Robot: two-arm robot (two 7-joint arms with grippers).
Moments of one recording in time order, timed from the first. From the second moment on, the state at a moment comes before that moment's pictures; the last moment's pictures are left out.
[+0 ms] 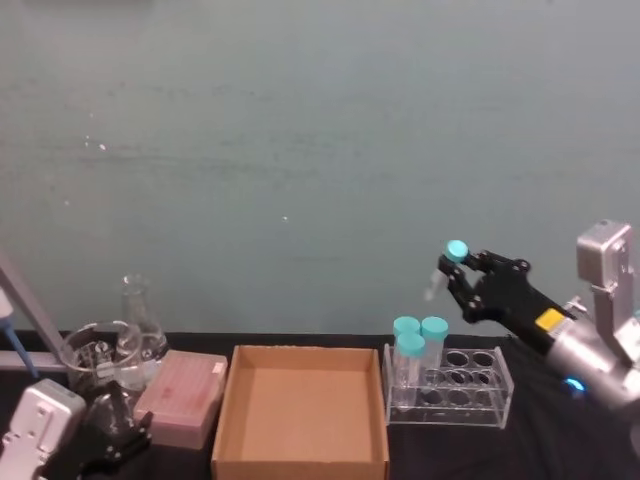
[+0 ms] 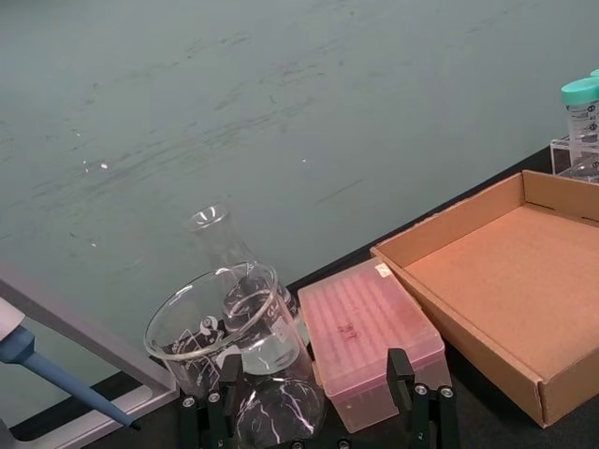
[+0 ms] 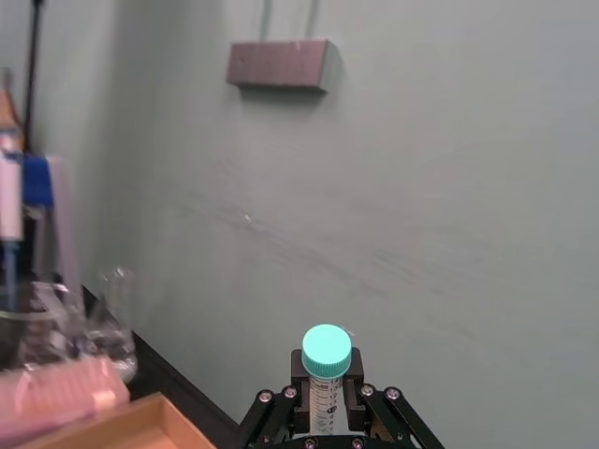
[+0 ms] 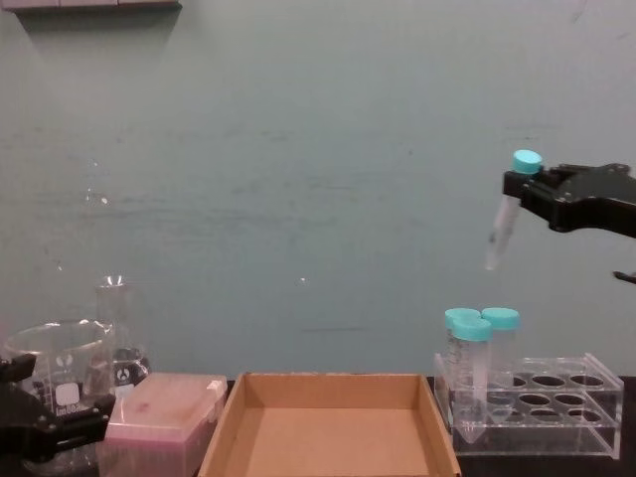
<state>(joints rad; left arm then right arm) -0.20 0.60 0.45 -1.41 -0.25 -0.12 0.03 0.59 0.34 -0.26 -1.08 0.30 -0.28 0.58</state>
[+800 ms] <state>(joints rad) -0.20 0.60 0.45 -1.41 -0.25 -0.12 0.03 0.72 0.21 -0.39 -0.85 0.40 -0.27 0.73</state>
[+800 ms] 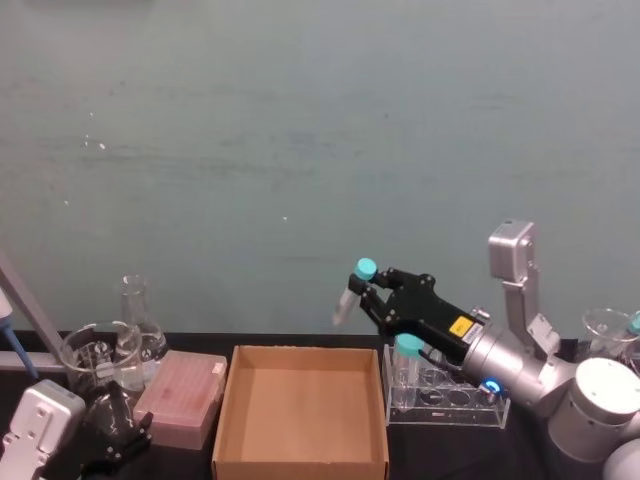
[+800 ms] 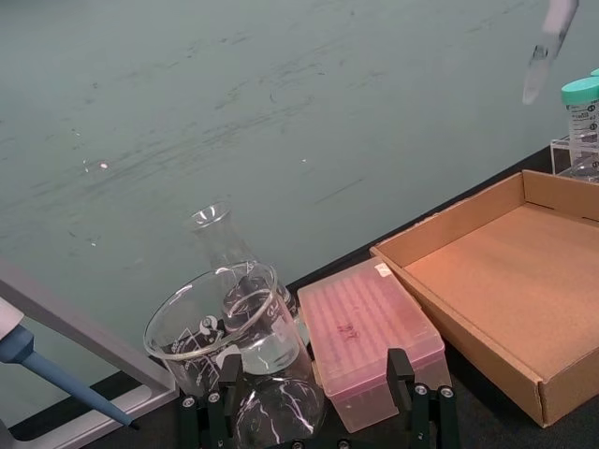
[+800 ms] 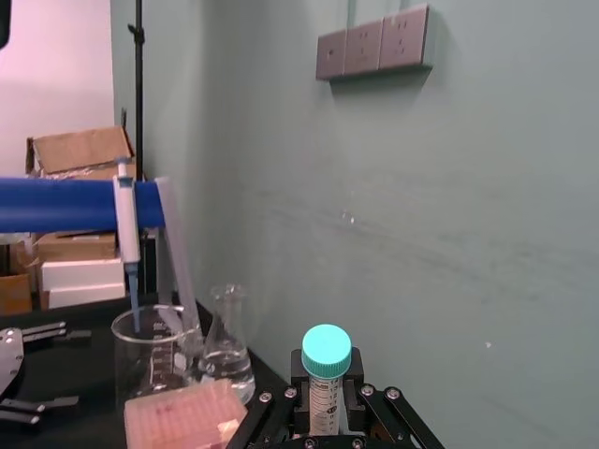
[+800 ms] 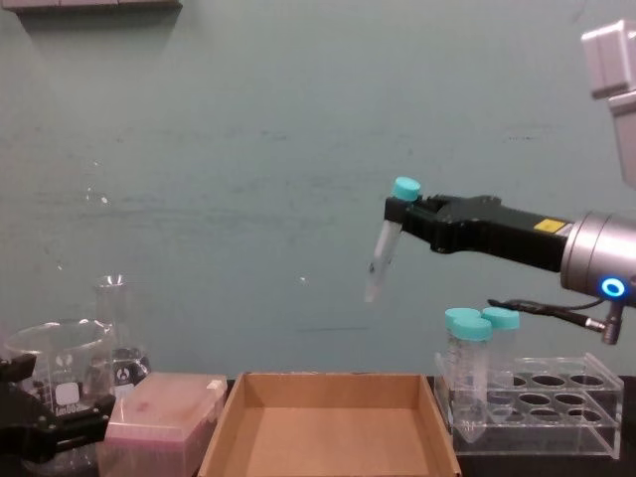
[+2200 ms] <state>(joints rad) -0.20 0.60 0.45 -1.41 -0.25 -0.12 0.03 0.77 0.17 -0.44 -0.73 0.42 -0.18 0.79</state>
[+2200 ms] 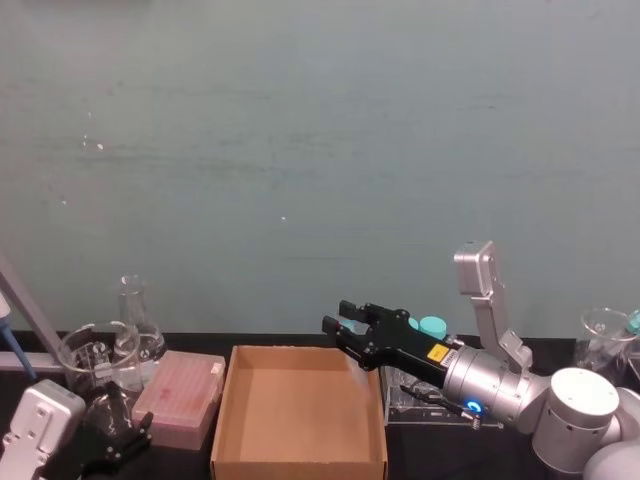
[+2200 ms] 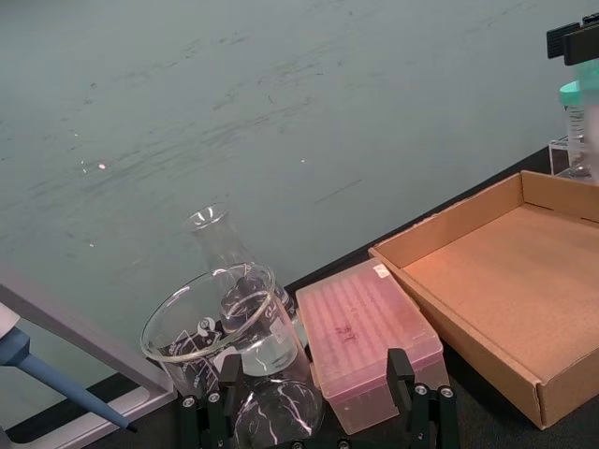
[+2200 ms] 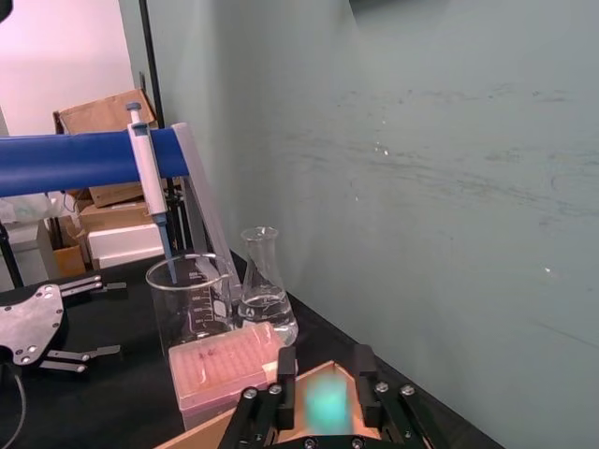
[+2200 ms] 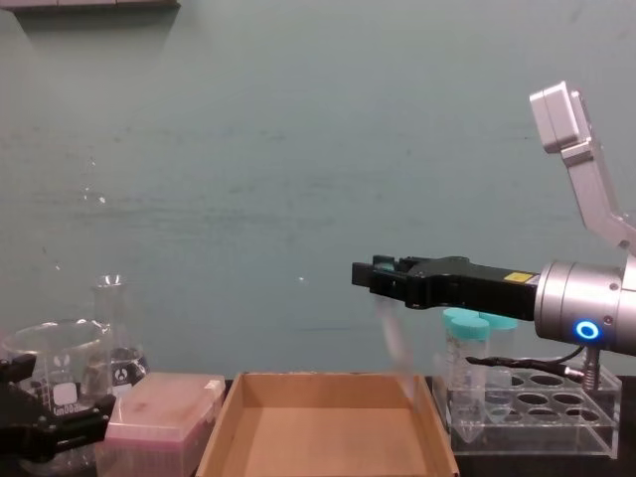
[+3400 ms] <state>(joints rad) -0.20 0.60 0.45 -1.41 -0.25 -0.12 0.03 0.67 0.25 -0.45 -0.93 0.38 -0.20 0.69</state>
